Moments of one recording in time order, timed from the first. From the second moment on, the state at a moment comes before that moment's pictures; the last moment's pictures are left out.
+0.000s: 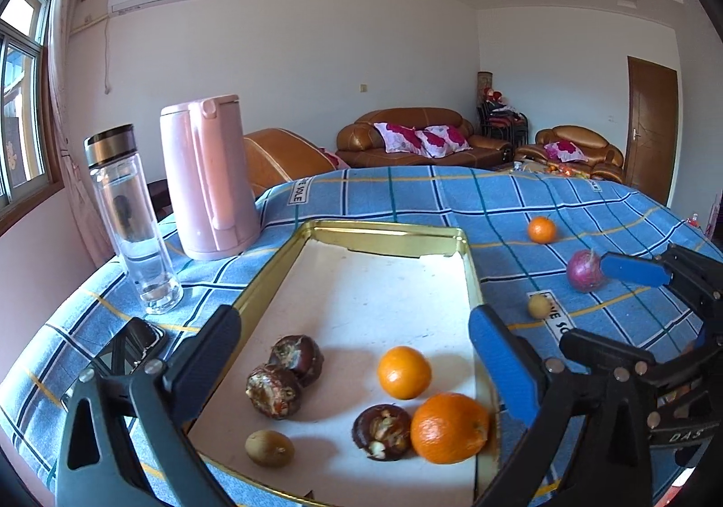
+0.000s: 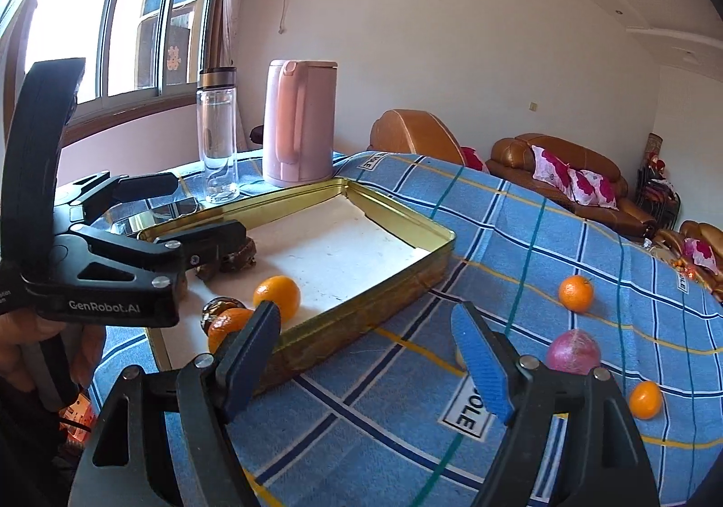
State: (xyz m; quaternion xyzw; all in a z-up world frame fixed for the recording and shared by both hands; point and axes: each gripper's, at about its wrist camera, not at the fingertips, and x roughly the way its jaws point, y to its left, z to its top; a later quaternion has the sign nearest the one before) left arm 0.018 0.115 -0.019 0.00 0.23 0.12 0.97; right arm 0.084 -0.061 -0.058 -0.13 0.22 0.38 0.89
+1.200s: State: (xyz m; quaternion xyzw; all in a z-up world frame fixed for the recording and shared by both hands) left arm 0.185 -0.061 -0.057 0.02 0.33 -0.03 0.94; right arm 0.234 -0.245 -0.090 -0.01 0.33 0.12 0.94
